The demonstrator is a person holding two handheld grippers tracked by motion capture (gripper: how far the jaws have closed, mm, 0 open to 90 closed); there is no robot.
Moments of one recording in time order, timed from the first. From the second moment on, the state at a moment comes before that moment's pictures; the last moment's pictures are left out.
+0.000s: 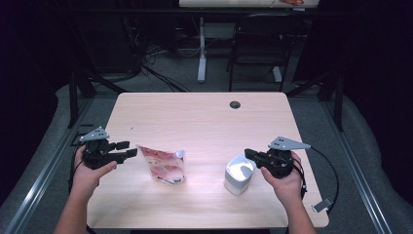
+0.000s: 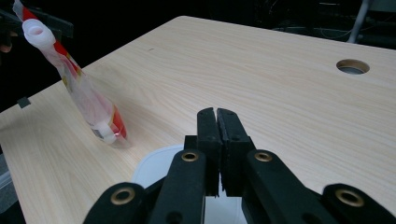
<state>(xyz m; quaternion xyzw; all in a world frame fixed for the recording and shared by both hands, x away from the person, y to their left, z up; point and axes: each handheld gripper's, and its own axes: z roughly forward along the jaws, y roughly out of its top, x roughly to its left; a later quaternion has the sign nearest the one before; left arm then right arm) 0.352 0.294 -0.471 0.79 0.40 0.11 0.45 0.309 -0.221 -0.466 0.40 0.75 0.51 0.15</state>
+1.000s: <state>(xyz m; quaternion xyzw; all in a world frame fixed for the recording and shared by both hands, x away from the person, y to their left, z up) 0.353 0.296 -0.473 0.79 0.40 0.11 0.45 0.312 -0.241 -0.465 0.44 0.71 0.52 0.20</state>
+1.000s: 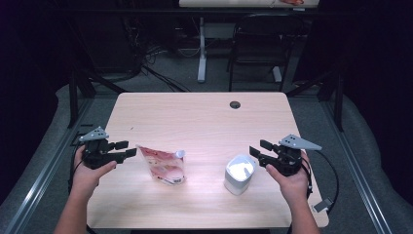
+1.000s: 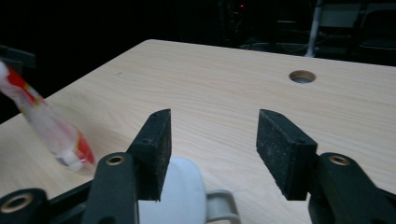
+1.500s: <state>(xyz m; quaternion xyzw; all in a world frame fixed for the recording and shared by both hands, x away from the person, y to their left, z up) 0.355 0.298 -0.476 0.79 0.41 0.11 0.44 0.323 -0.267 -0.488 0.50 0.68 0.48 0.24</state>
